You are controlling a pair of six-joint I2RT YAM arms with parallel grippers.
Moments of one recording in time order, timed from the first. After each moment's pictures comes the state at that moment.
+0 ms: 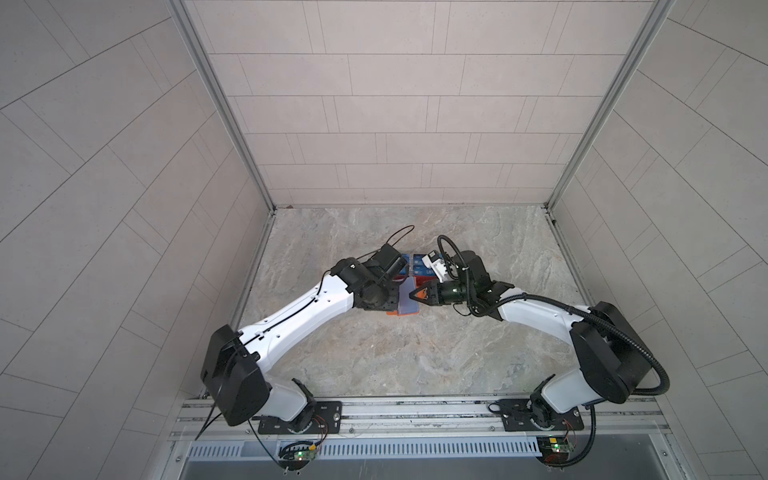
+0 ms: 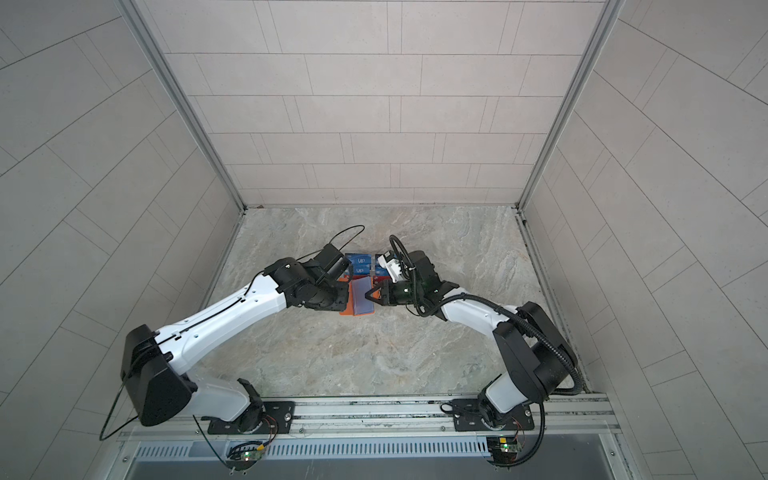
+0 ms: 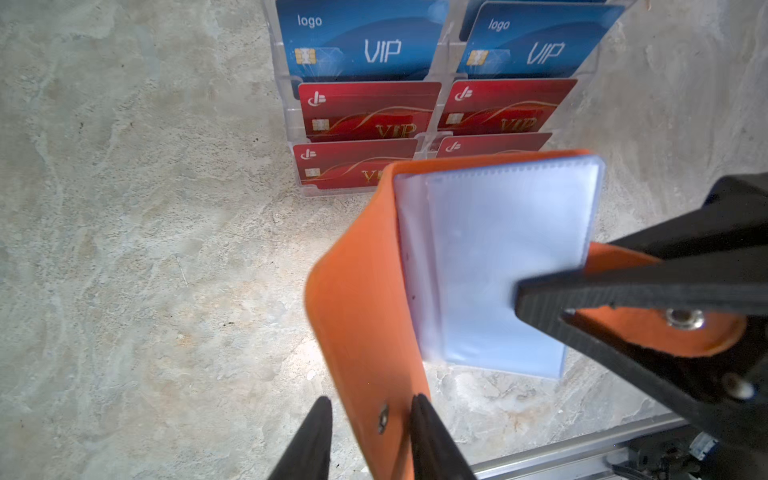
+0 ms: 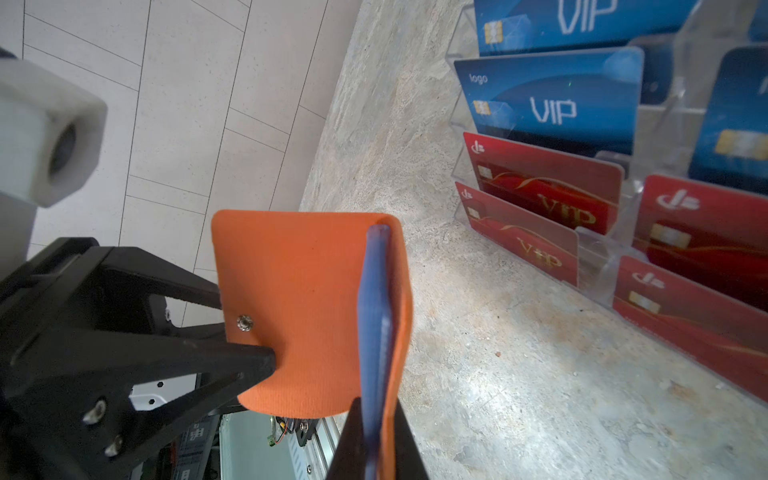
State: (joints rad) left arm -0.75 1.42 1.24 -1.02 -0.07 -0.66; right arm 0.56 1.52 0.82 0.12 -0.69 0.68
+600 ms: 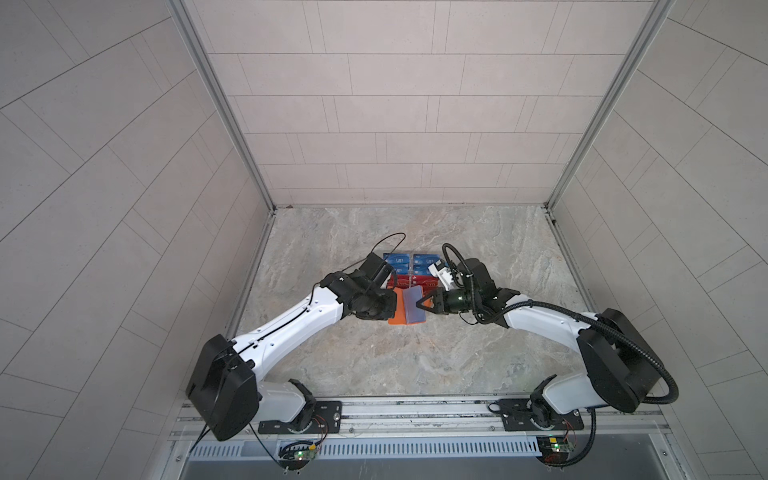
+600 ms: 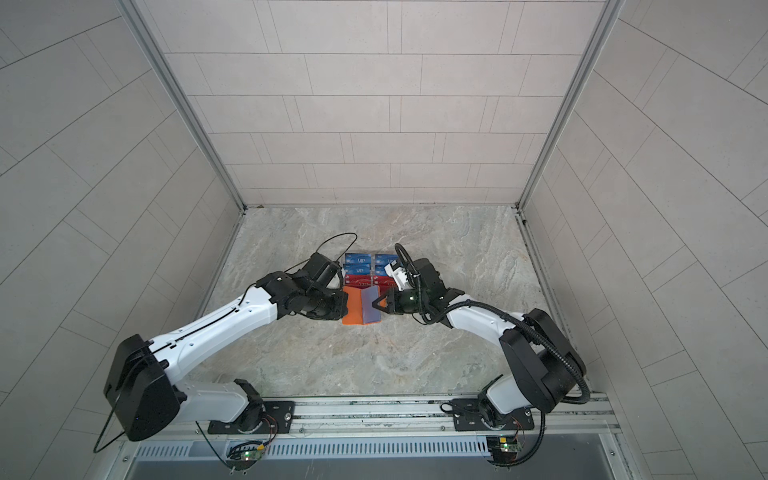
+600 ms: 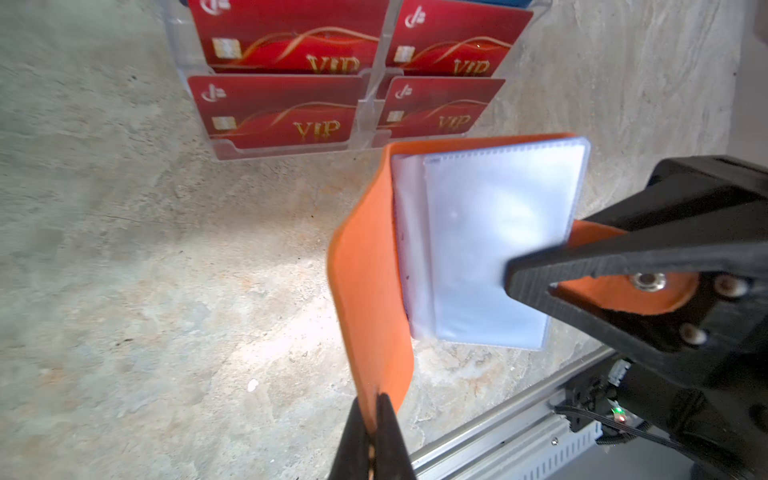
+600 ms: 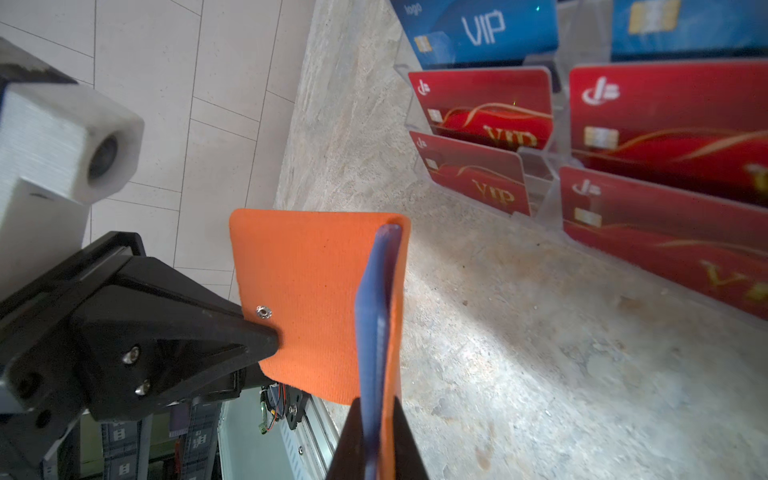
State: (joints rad) left arm -0.67 1.34 1.01 -0.78 0.21 -0.59; right arm 0.55 1.46 0.72 0.07 -0.67 0.69
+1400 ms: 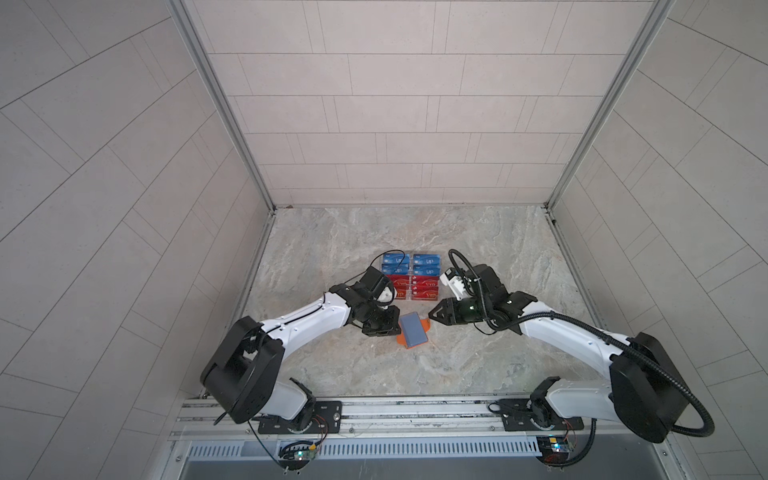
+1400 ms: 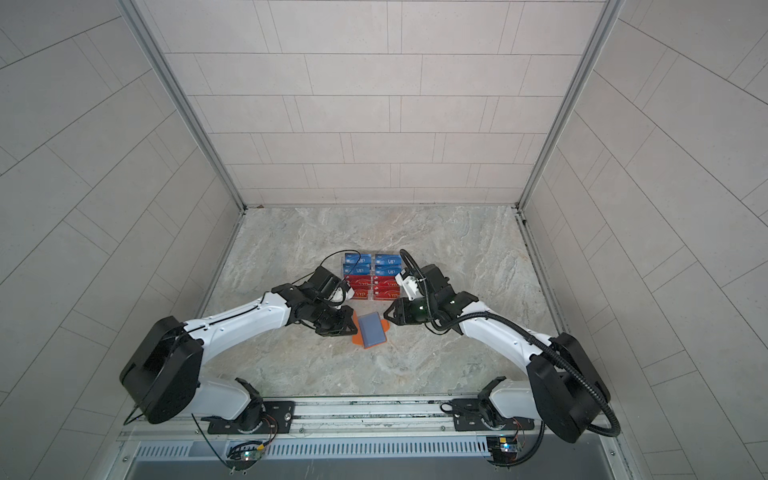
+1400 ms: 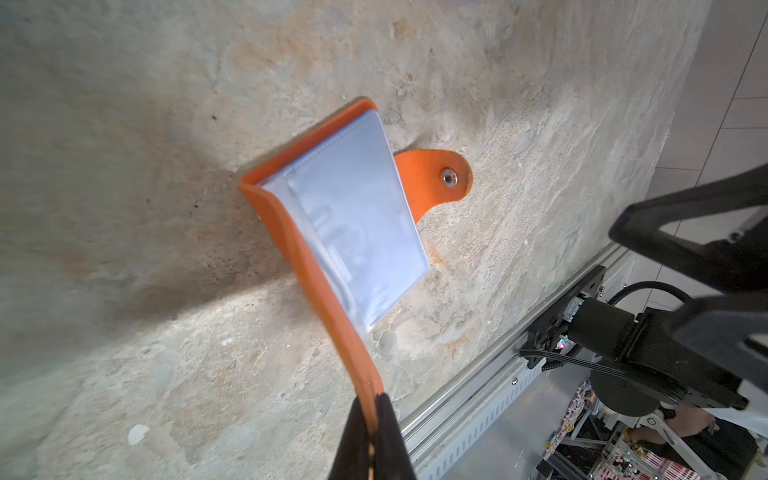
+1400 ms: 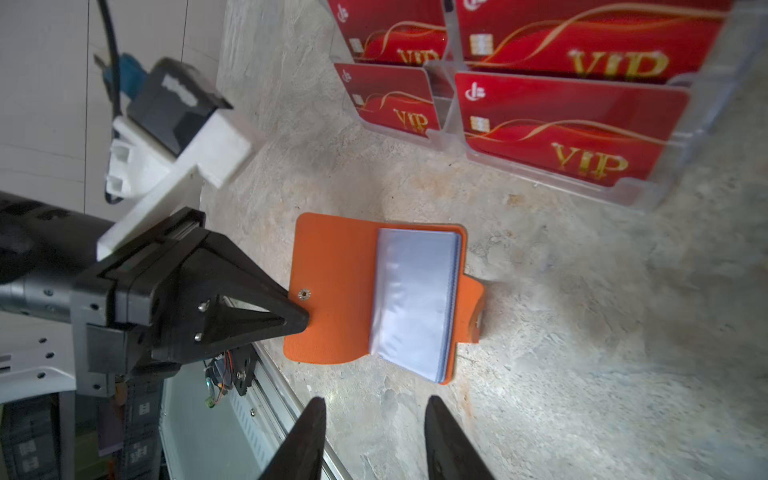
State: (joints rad) left arm -0.64 1.45 0.83 -0.55 0.52 -0.60; right arm 0.58 1.29 0.73 -0.27 -0.52 0.55
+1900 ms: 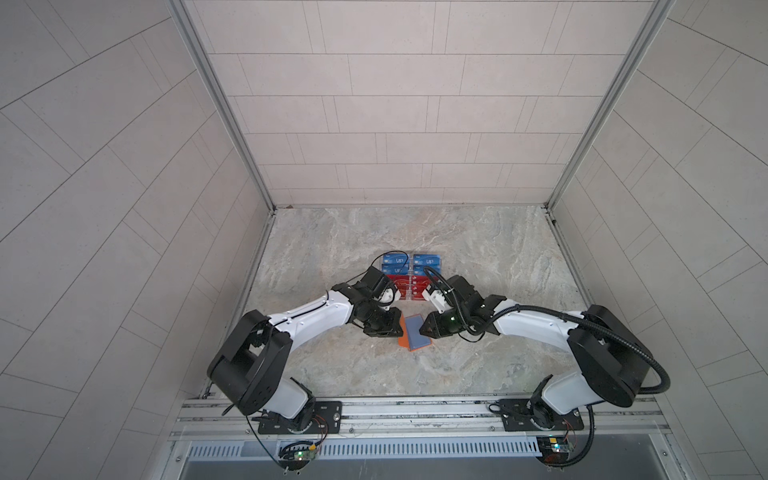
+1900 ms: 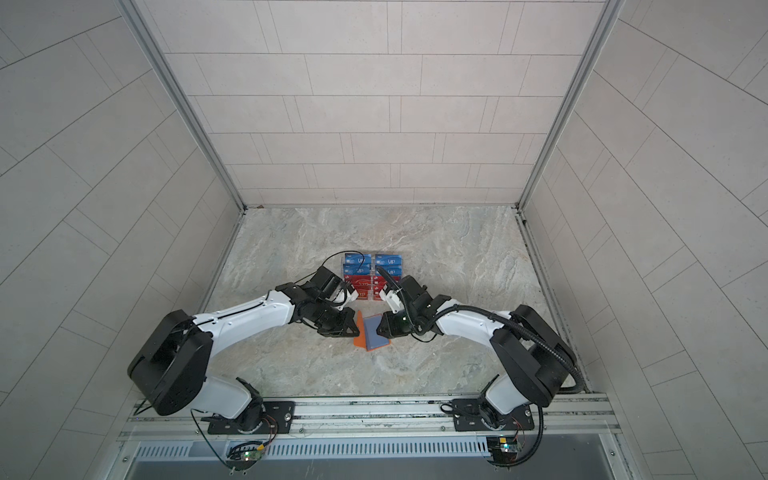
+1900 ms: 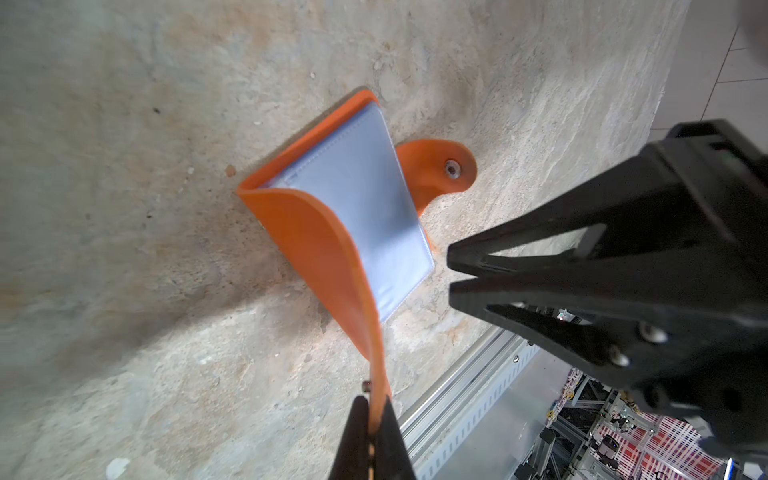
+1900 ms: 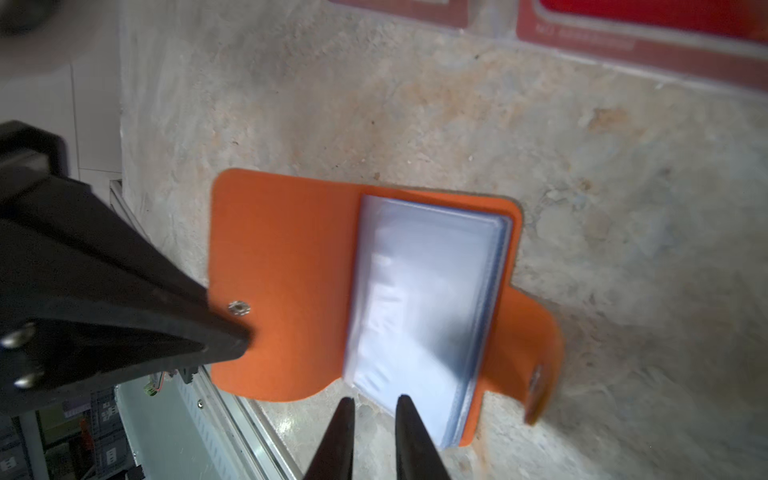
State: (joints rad) left arm -0.61 1.49 0.83 -0.56 0.57 -0.50; right arm 0.69 1.54 0.74 -0.20 -0.48 0.54
